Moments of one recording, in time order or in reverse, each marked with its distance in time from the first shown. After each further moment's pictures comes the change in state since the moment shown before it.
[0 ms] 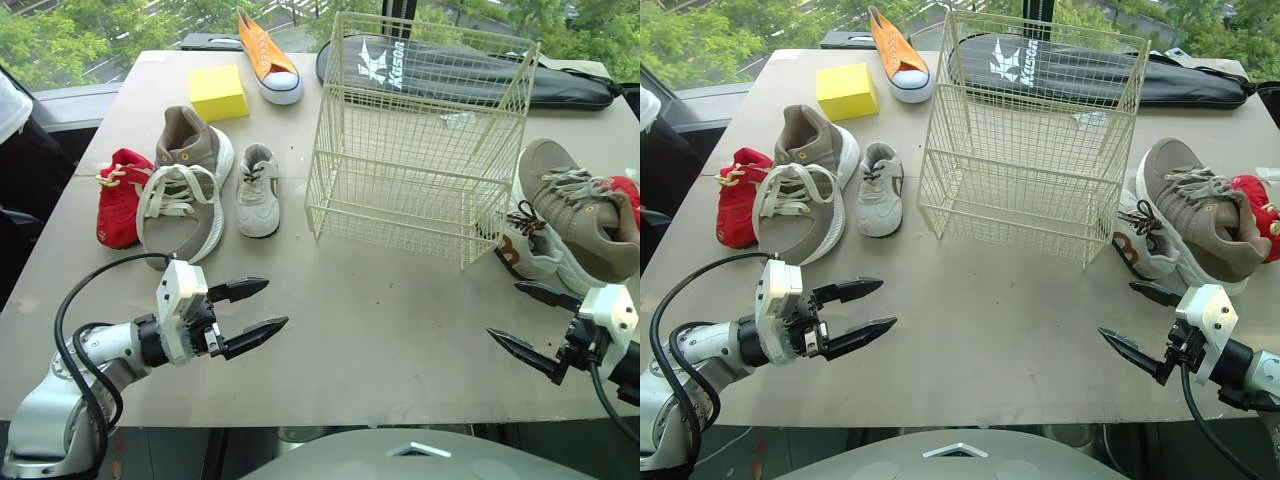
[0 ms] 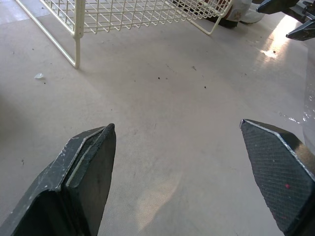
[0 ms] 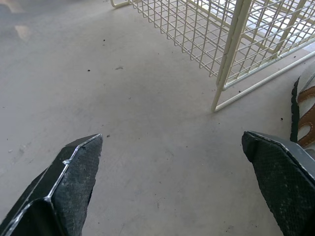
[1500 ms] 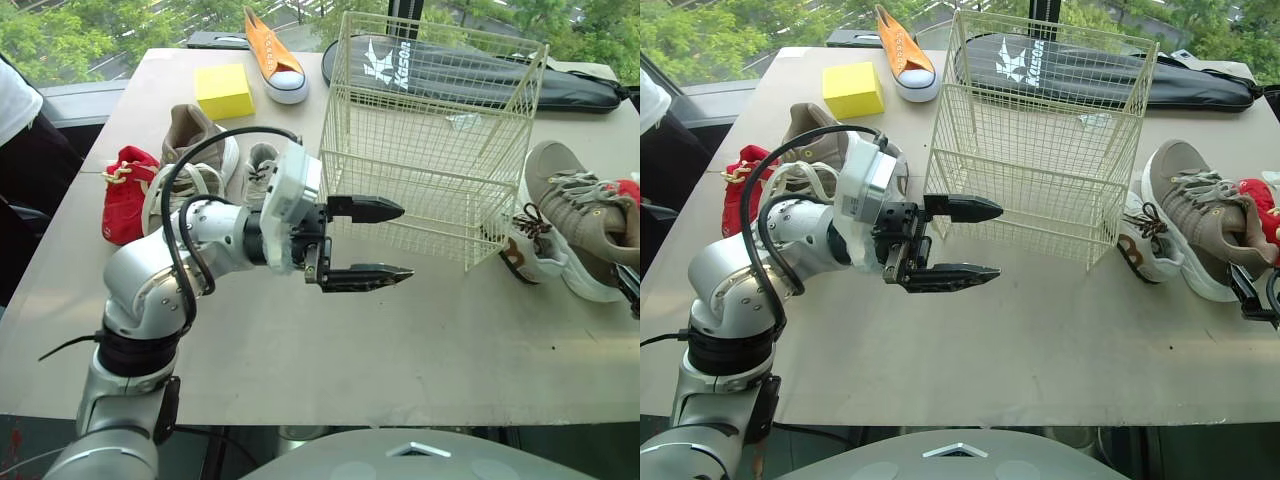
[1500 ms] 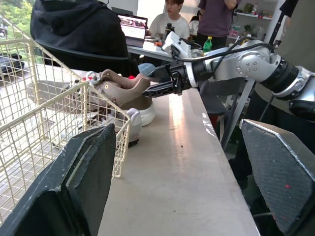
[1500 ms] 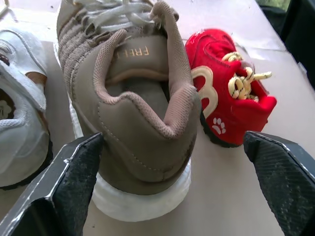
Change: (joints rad) left arm -0.806 -0.111 -0.363 -0.088 -0.265 0.330 0.137; right arm -0.201 0.011 -0.327 0.037 0.097 0.551 -0.720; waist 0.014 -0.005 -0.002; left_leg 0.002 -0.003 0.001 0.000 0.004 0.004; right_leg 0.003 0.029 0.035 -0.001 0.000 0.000
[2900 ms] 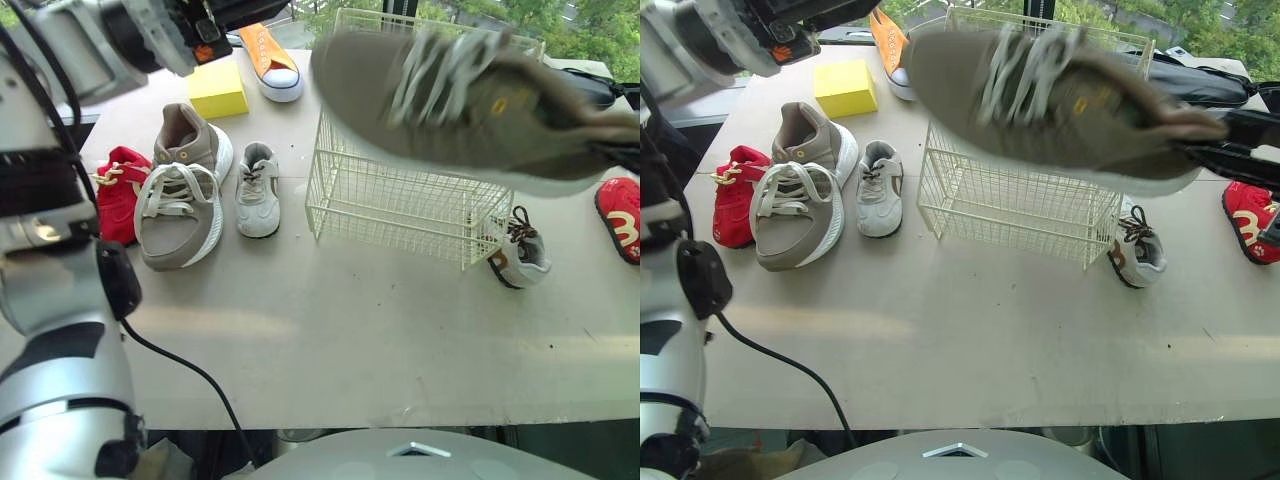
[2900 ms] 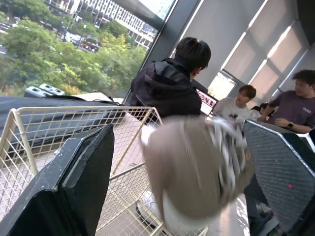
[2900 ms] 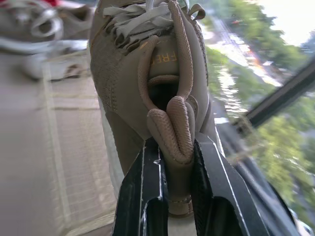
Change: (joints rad) left arm -0.781 0.203 0.120 0.868 -0.273 0.402 0.187; right arm -0.423 -0.682 -0.034 -0.027 0.322 -0.219 0.718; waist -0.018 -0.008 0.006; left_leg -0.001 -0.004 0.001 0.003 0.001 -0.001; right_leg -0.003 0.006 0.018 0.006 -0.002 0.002
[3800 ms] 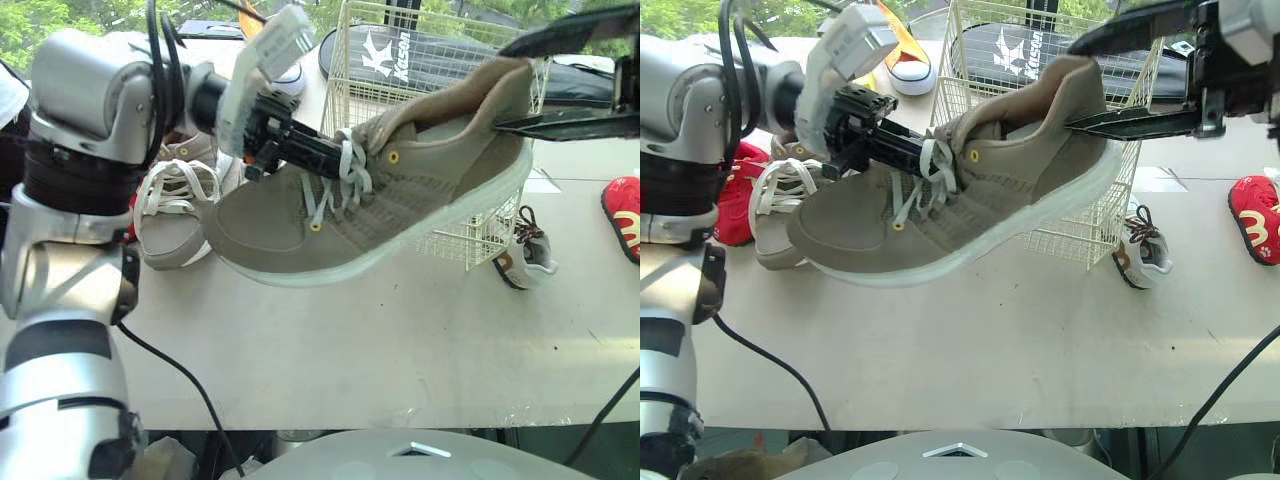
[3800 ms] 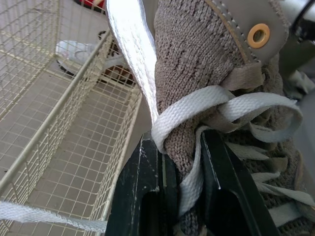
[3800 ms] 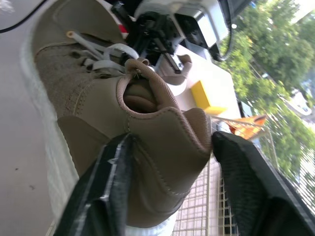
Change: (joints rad) left arm 0.021 -0.043 -0.345 -0.174 0.505 0.011 -0.683; right arm -0.874 0.208 0.701 0.234 -0.259 -0.046 0.246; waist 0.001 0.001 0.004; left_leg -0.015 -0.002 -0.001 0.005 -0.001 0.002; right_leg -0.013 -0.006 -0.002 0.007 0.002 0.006
